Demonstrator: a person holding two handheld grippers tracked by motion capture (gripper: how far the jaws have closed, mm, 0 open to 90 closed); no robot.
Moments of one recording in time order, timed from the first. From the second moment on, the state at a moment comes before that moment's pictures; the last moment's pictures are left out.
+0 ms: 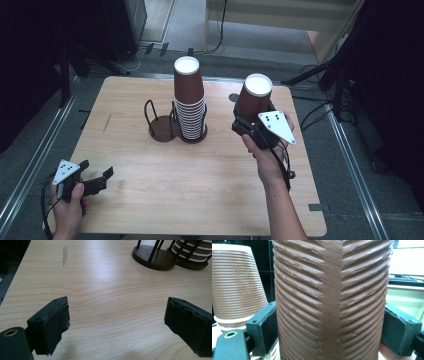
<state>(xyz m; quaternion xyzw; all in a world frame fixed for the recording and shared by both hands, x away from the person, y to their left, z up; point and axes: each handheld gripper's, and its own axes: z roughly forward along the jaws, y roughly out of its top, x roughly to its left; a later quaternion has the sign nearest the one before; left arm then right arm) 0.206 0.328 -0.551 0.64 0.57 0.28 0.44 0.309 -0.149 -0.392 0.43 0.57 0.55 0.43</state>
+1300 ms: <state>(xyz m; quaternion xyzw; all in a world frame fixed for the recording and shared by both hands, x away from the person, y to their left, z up) 0.231 0.291 -0.495 0.63 0.54 0.27 0.49 0.277 -0.166 -0.457 0.46 0.59 0.53 0.41</state>
